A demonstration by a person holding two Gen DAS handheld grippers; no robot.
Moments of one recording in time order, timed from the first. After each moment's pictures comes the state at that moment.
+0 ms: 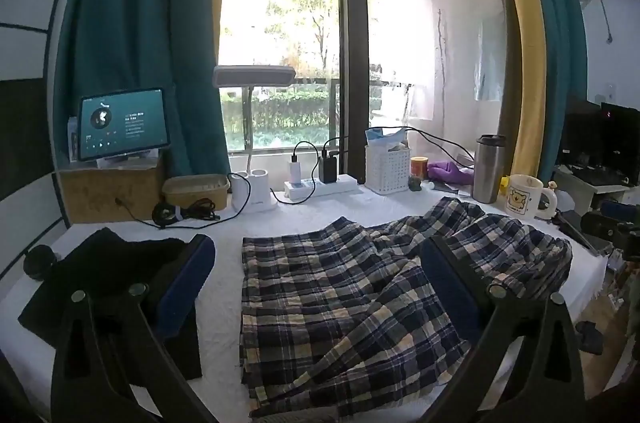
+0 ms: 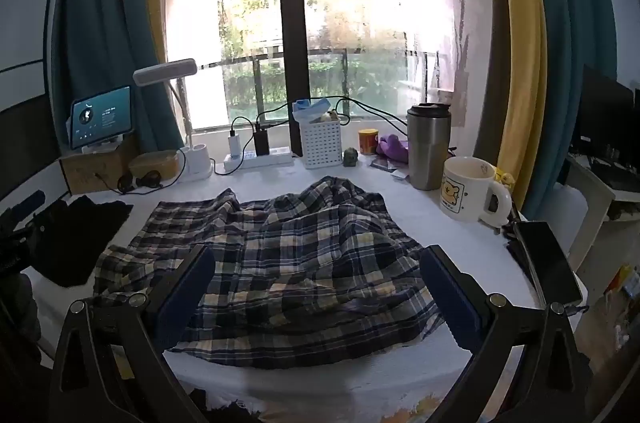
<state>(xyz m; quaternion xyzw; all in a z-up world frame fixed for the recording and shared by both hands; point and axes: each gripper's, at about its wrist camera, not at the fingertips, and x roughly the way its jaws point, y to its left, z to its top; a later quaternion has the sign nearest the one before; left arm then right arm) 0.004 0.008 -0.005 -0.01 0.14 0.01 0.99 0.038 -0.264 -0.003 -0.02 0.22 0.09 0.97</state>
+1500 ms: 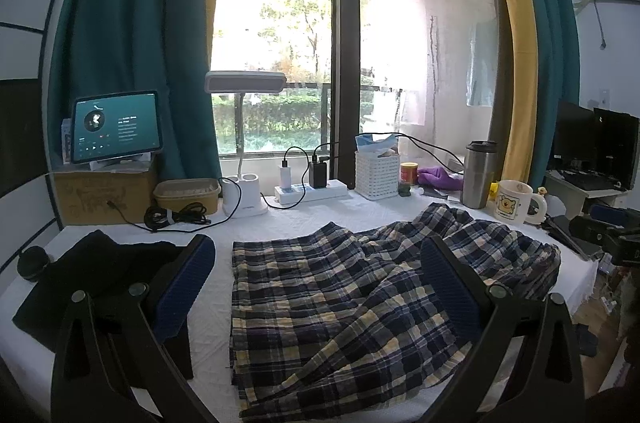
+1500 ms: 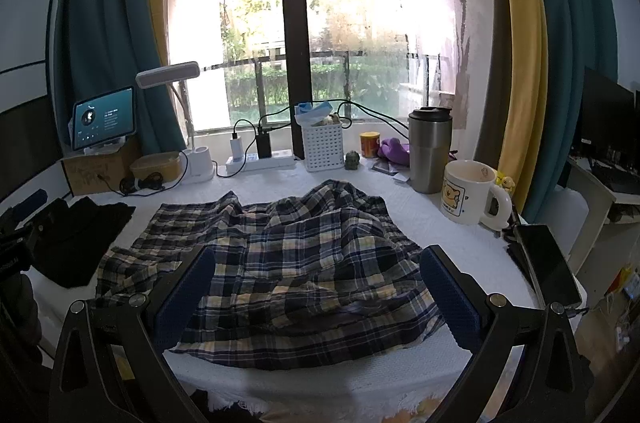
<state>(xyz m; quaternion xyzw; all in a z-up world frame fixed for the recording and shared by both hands) -0.001 0.000 0.001 -0.01 0.13 -0.01 0.99 0.038 -0.262 0.003 -0.02 0.22 0.10 0.97</state>
